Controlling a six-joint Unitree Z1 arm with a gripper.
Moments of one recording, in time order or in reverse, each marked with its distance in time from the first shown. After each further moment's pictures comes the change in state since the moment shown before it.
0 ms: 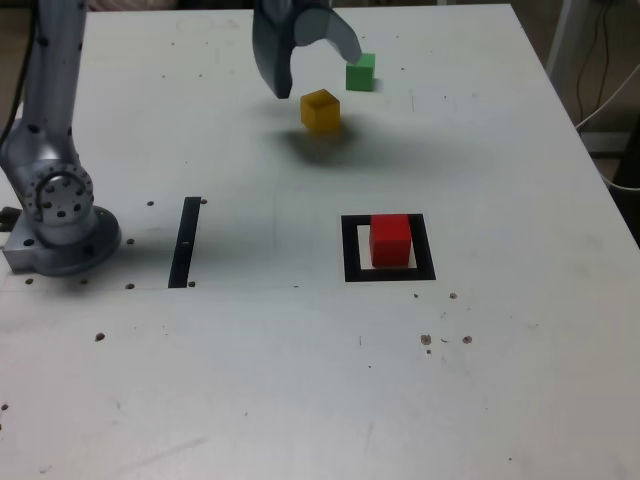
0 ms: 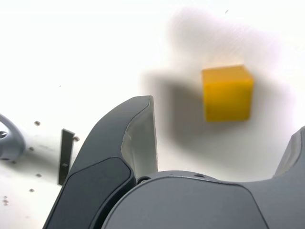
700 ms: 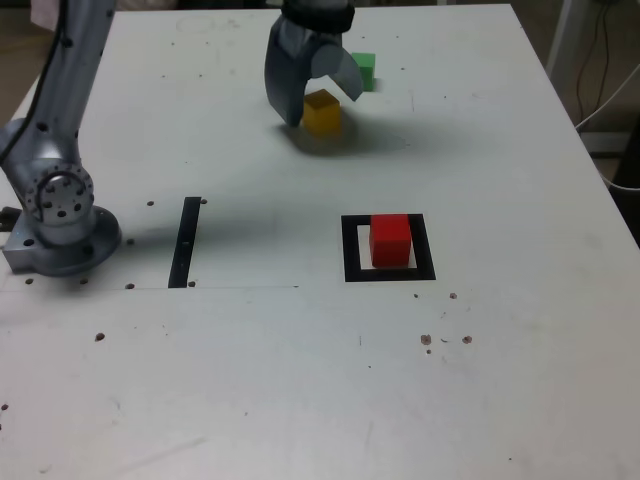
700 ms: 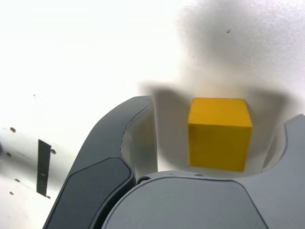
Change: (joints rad) arm -0.008 0.138 -0.023 -0.030 0.010 -0.061
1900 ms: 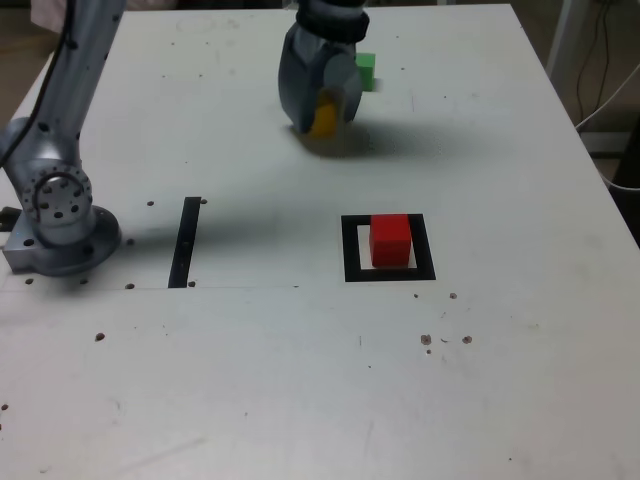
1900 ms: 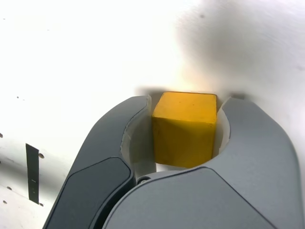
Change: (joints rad) arm -0.047 0.017 -0.027 -0.007 0.016 0.006
